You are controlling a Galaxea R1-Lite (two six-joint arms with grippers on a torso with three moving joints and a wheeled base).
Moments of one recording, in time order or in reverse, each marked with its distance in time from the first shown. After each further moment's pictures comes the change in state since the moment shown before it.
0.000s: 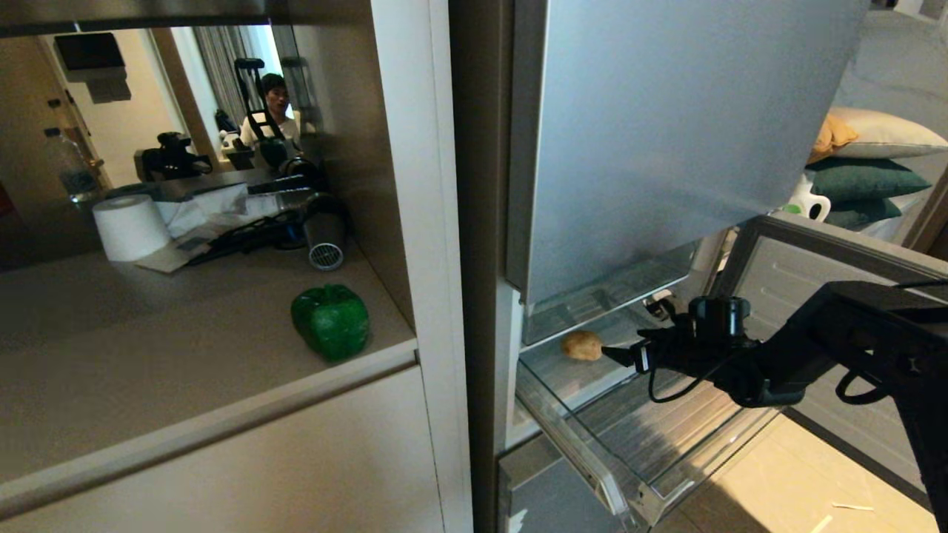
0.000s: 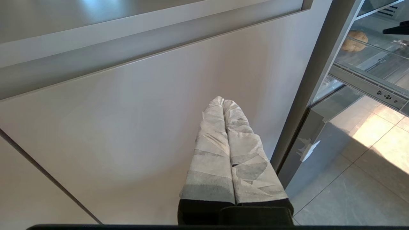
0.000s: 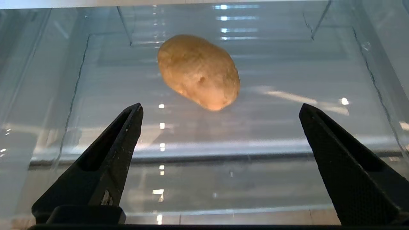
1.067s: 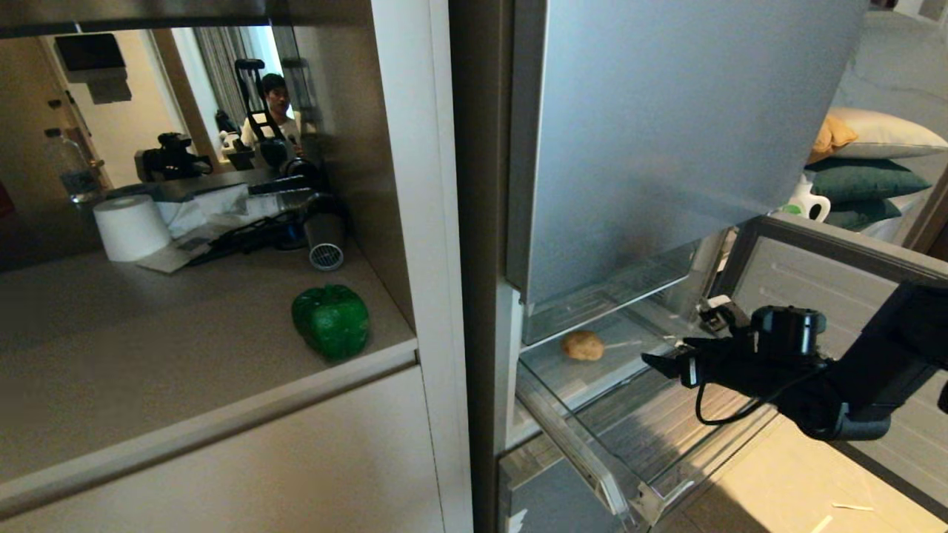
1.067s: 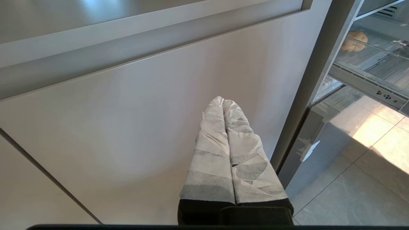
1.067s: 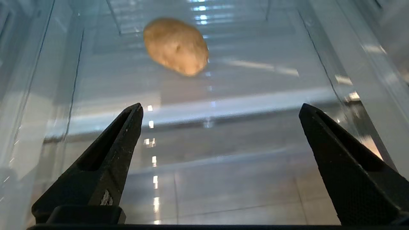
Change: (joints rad) left arm 0.000 0.000 0.000 0.000 0.000 0.000; right arm -0.089 -0.186 0.354 -0.192 -0.004 0.009
